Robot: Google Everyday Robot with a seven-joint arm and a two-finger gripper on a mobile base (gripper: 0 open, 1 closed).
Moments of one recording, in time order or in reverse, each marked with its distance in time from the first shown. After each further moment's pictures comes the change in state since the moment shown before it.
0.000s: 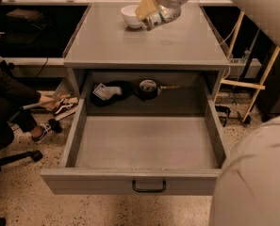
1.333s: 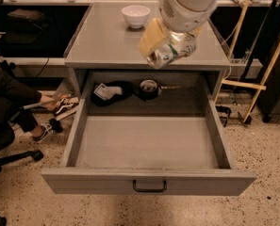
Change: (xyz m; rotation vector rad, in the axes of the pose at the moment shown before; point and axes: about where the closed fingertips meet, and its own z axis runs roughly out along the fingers) arm 0.107 0.070 -0.115 -0.048 0.307 0.016
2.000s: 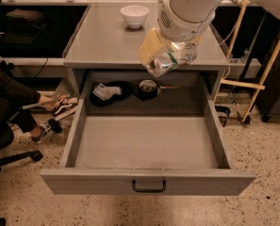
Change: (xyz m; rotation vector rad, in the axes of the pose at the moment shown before) arm 0.020 0.007 0.006 0.031 0.032 0.033
